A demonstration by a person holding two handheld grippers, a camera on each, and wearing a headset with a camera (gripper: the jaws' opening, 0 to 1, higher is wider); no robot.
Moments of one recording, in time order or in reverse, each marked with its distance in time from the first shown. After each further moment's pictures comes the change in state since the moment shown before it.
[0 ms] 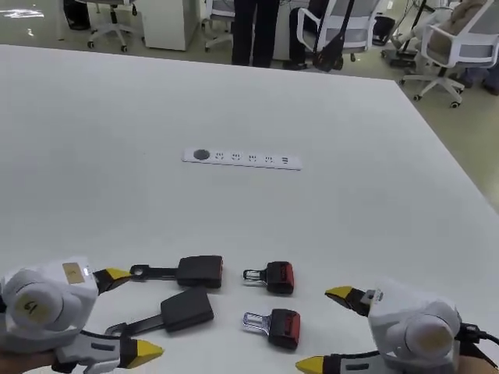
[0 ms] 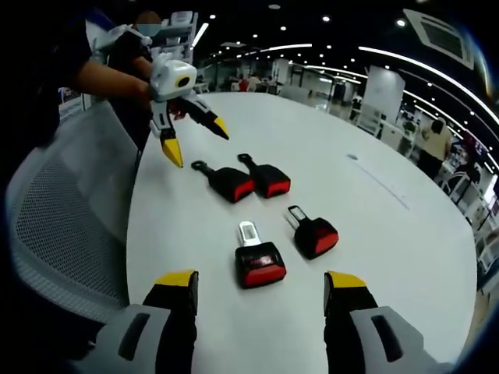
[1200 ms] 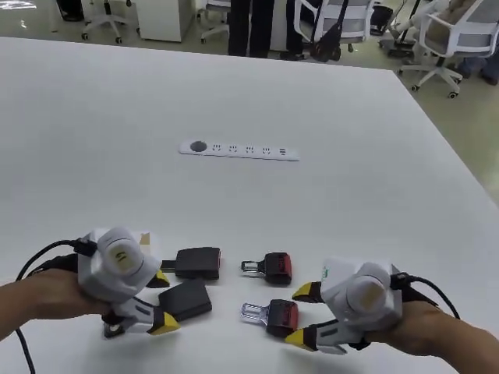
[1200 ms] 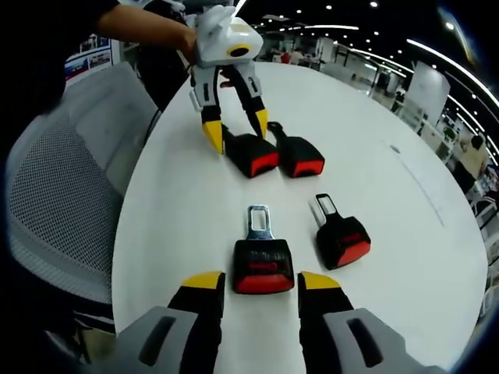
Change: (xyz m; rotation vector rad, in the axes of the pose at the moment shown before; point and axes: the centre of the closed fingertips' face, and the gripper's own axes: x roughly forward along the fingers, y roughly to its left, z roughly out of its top) left arm 0.051 -0.005 -0.010 0.125 0.251 -0.170; right arm 0.044 0.004 -0.015 -0.158 0.168 0.173
